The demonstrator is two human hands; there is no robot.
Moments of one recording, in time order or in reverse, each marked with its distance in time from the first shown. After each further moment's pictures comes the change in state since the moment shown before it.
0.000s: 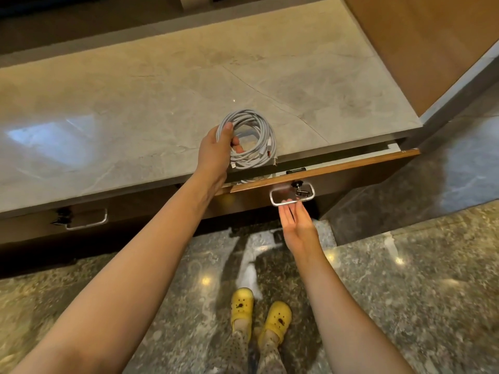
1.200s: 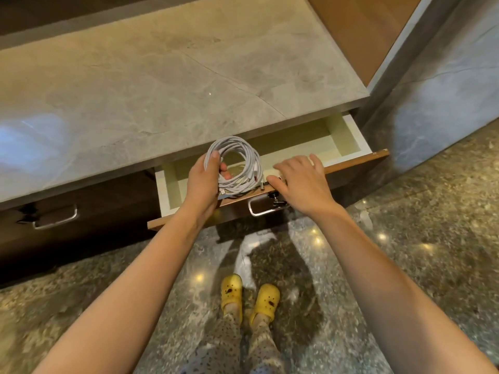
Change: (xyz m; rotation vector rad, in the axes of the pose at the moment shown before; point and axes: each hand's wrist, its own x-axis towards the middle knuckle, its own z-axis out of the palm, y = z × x) left_hand -0.072 -0.051 0.024 -0.027 -0.025 -0.049; right_hand -0.072 -0.100 0.039 -2.391 -0.179 -0.725
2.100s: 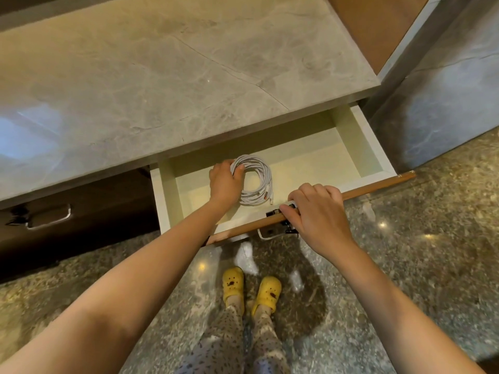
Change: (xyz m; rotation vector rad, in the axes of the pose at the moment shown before) left_hand 0.047 -0.071 0.026 0.873 -0.036 0.077; right_hand -0.051 0.008 0.031 -0.085 0.169 -0.024
